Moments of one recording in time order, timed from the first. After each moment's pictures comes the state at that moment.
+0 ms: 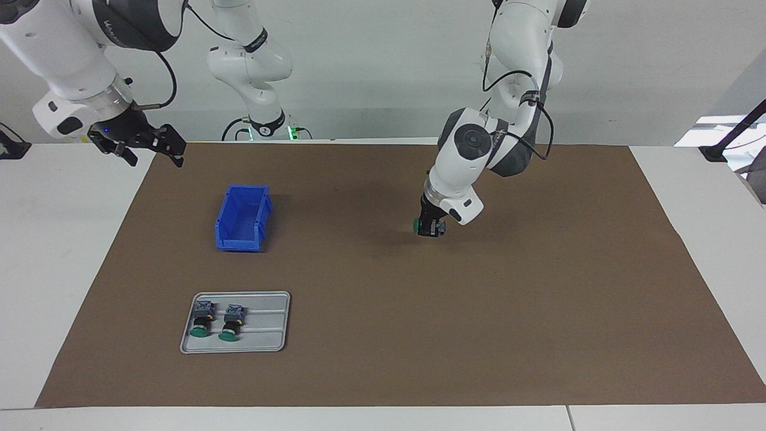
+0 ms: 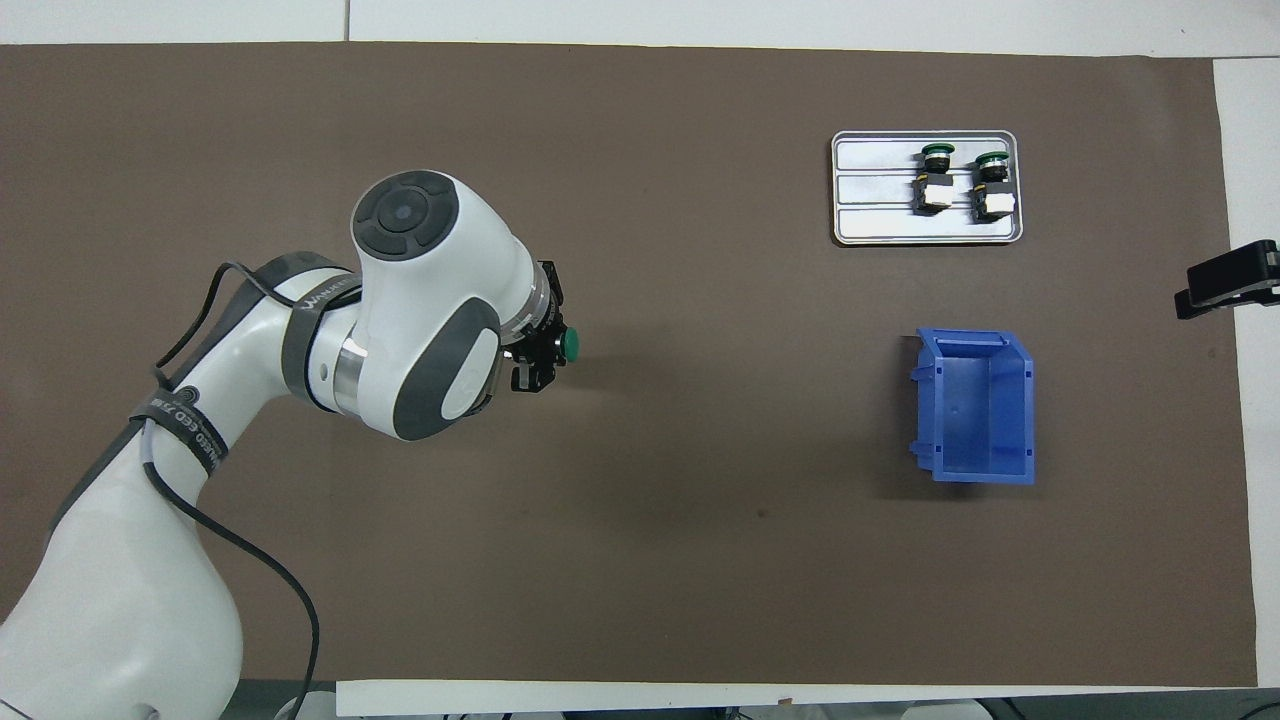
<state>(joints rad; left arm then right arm) -0.55 0.26 -0.06 -1.84 -0.28 2.05 -1.82 0.02 -0.01 -0.14 -1.60 -0.02 1.47 -0.08</state>
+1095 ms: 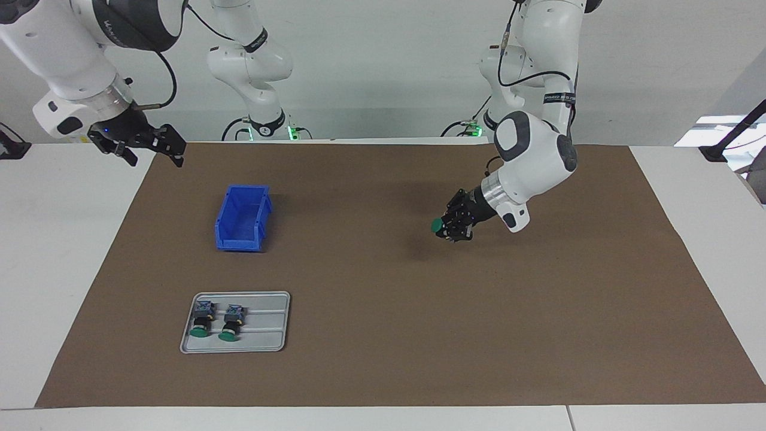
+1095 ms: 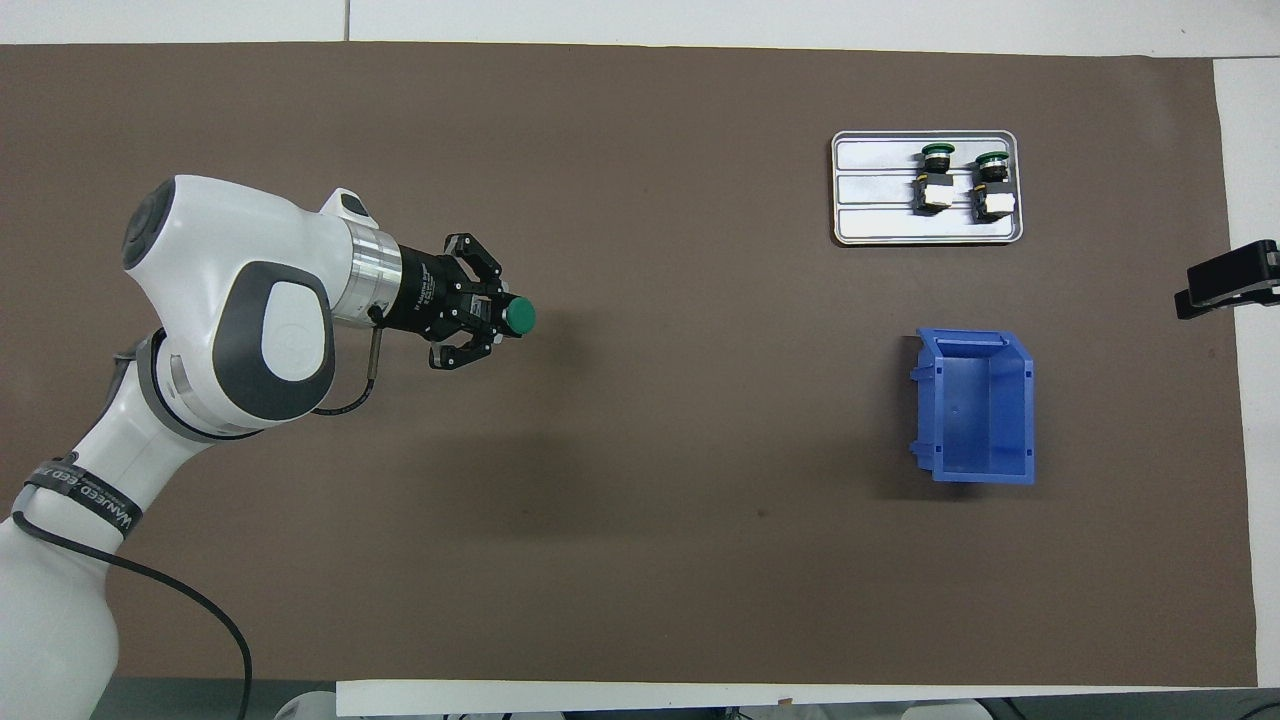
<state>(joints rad) -0.36 0.16 -0.06 -2.02 -0.75 2.19 -1.31 0.02 -0.01 -0.14 -1.60 -0.02 1.47 -0.08</state>
